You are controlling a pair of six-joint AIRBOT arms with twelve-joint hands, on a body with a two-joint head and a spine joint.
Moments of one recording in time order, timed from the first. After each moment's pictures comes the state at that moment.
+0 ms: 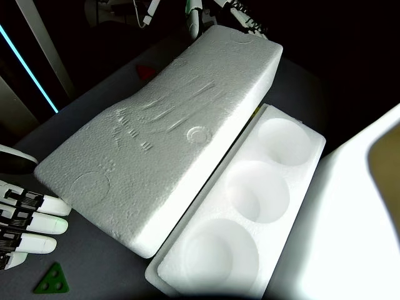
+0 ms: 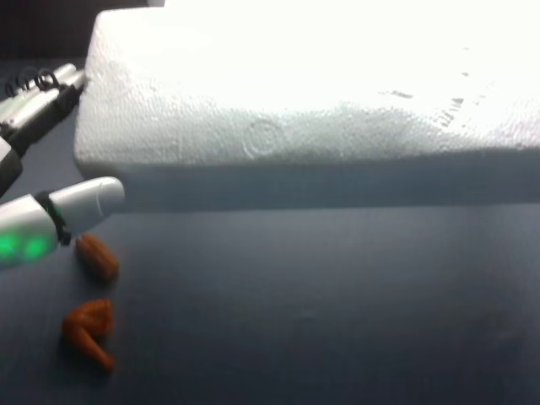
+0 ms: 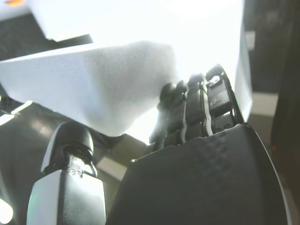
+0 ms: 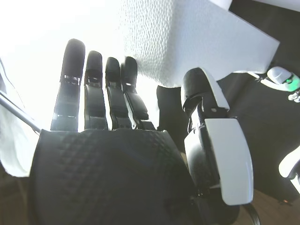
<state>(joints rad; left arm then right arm) 1.10 -0.84 0.93 -0.28 -1.32 0.55 -1.04 -0.64 0.74 0.37 1.33 -0.85</state>
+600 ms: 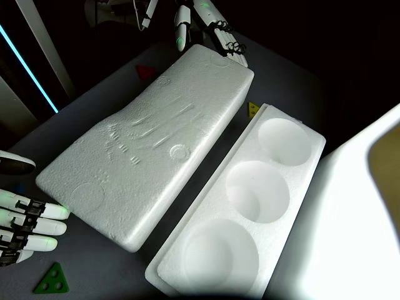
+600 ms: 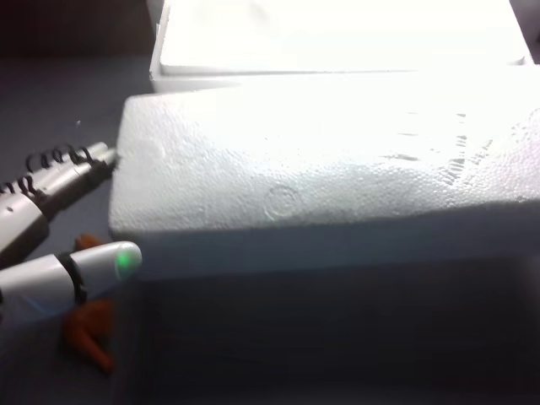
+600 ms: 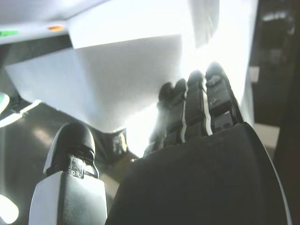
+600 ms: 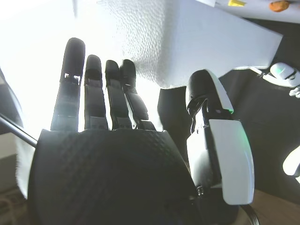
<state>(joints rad) 1.17 -0.91 0.96 -0.25 -1.23 0.50 -1.14 -0.72 0.79 0.41 1.31 -0.76</state>
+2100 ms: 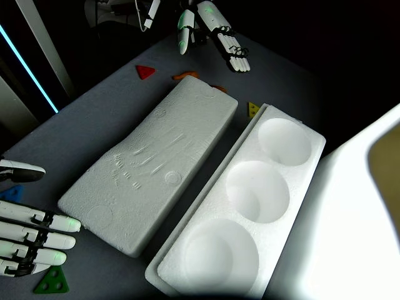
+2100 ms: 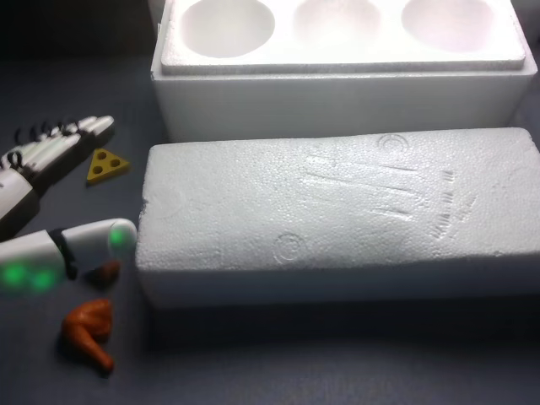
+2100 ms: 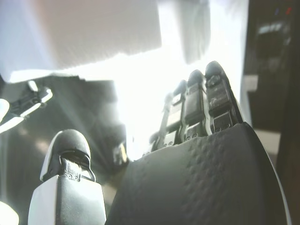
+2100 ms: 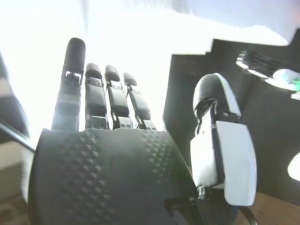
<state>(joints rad) 1.12 -0.89 0.99 -0.25 -1.26 0.53 -1.08 -0.74 0.84 0.34 1.28 -0.77</state>
